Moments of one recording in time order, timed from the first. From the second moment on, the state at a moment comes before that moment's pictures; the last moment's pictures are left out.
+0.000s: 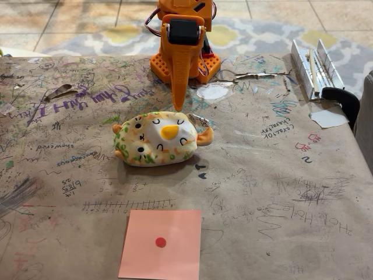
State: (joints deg) arm 1.4 192.6 178.1 48.8 -4.7
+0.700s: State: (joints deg) arm 5.3 185.8 176.7 60.8 -88.6
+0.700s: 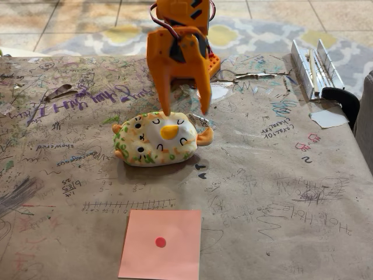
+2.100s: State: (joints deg) arm 4.7 192.6 178.4 46.0 -0.3
